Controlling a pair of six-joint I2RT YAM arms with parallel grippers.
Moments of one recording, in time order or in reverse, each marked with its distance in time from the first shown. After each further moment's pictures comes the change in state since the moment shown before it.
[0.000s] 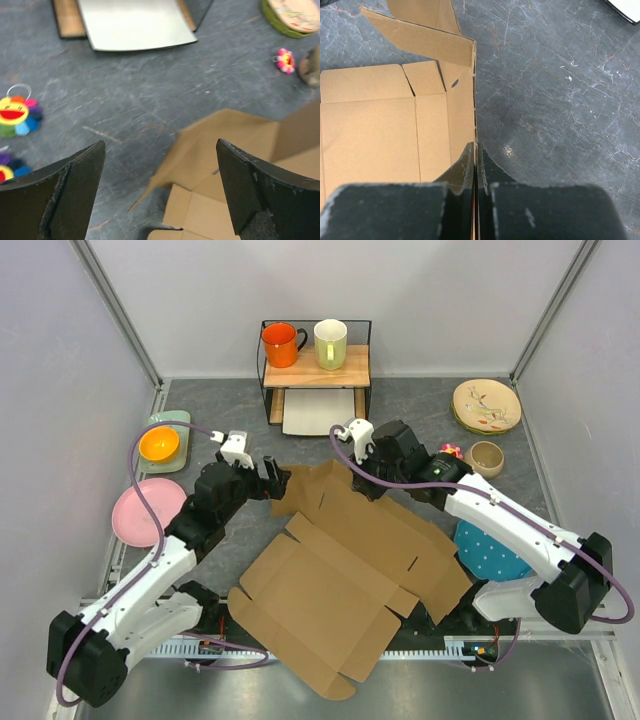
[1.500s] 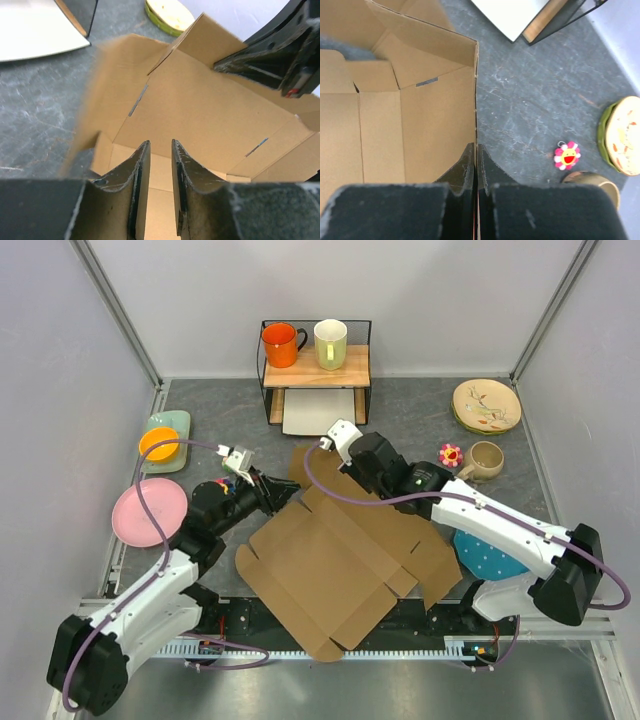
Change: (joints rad) left arm 0.049 -0.008 -0.214 0.380 0.438 -0.172; right arm 0.136 0.037 0.021 0.049 0.529 -0.180
